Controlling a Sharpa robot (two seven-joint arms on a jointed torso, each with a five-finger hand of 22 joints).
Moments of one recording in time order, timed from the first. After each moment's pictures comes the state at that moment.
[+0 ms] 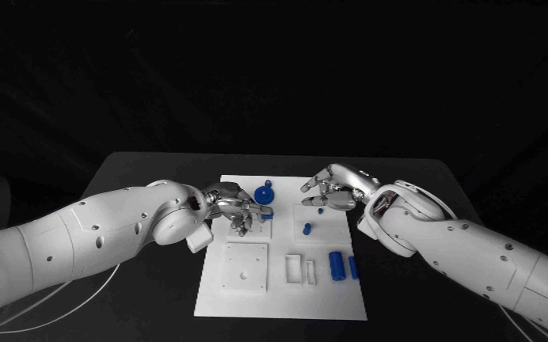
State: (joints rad) left arm 1.29 -0.68 -0.16 1.26 -0.50 0.09 -0.08; left_hand 1.18 0.00 0.28 0.01 0.24 1.24 0.01 0.06 0.72 1.45 -0.05 0.50 0.44 1.26 -0.11 1.28 0.38 0.02 1.25 -0.14 0.29 1.31; right arm 0.91 -0.70 0.35 1.34 -1.47 -0.27 0.12; right_hand 1.23 -0.03 0.14 -0.18 0.22 1.13 0.09 0.07 0.07 1.23 -0.01 1.09 1.19 1.45 -0.08 0.98 1.05 0.08 1.47 -0.10 0.66 1.31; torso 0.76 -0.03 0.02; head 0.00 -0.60
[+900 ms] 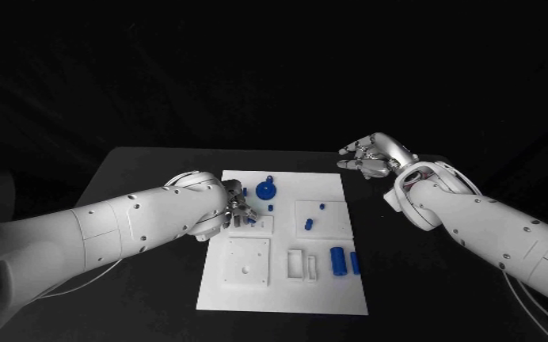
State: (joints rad) left arm 1.30 -0.53 -0.19 1.19 -1.04 -0.04 -0.53; left_hand 1.14 -0.03 0.29 0.02 0.43 1.28 0.02 0.06 0.73 1.46 -0.07 0.58 0.43 1.31 -0.11 1.27 0.44 0.01 1.27 -0.15 0.36 1.31; right arm 0.95 -0.72 0.40 1.19 -1.34 -0.39 0.13; right_hand 1.24 -0.05 0.17 -0.18 0.25 1.12 0.09 0.07 0.07 1.15 -0.01 0.93 1.01 1.43 -0.07 0.78 0.93 0.10 1.47 -0.10 0.38 1.14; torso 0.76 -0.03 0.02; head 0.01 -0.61
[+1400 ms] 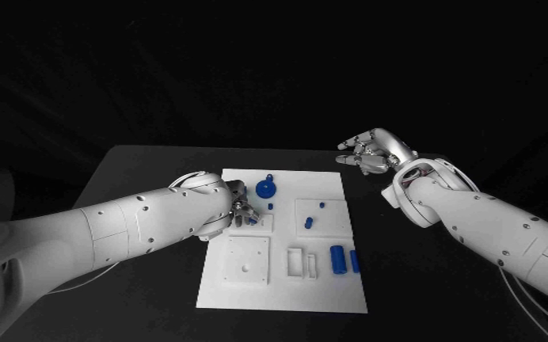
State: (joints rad) left arm 1.30 -0.50 -0.21 1.17 -1.09 -0.05 -0.55; left_hand 1.11 -0.04 0.28 0.01 0.47 1.29 0.01 0.06 0.75 1.47 -0.08 0.62 0.42 1.33 -0.12 1.27 0.46 0.02 1.27 -0.15 0.38 1.31; right arm 0.96 -0.72 0.40 1.20 -1.32 -0.41 0.14; right_hand 1.24 -0.05 0.18 -0.19 0.25 1.12 0.09 0.07 0.07 1.15 -0.01 0.94 1.00 1.44 -0.07 0.77 0.94 0.10 1.47 -0.10 0.39 1.12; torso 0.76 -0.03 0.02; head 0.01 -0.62
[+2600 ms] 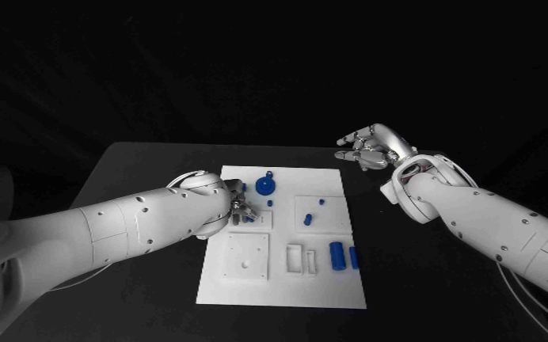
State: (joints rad) left arm 1.29 -0.50 -0.21 1.17 -1.14 -0.05 -0.55; left_hand 1.10 -0.04 0.28 0.00 0.47 1.31 0.00 0.06 0.76 1.47 -0.08 0.63 0.41 1.34 -0.14 1.27 0.48 0.02 1.27 -0.16 0.40 1.31; right arm 0.96 -0.71 0.40 1.20 -1.31 -0.42 0.14; right_hand 1.23 -0.06 0.18 -0.20 0.26 1.12 0.09 0.07 0.07 1.15 -0.01 0.94 1.00 1.44 -0.08 0.77 0.95 0.10 1.47 -0.10 0.40 1.11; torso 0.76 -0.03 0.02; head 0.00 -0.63
